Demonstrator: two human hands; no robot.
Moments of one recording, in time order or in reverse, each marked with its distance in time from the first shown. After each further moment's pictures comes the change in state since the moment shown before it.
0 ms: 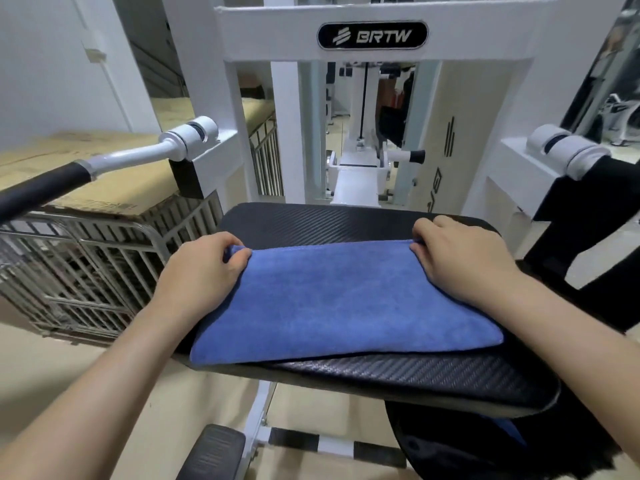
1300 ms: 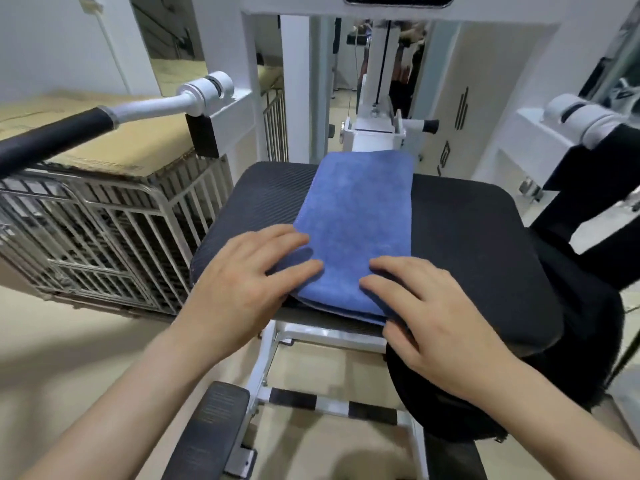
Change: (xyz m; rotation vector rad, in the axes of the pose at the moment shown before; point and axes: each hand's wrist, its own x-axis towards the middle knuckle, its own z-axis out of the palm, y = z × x) left_hand -0.083 -0.017 0.003 0.020 0.171 0.861; right_hand -0.113 -0.092 -0.010 0.392 0.175 -0.355
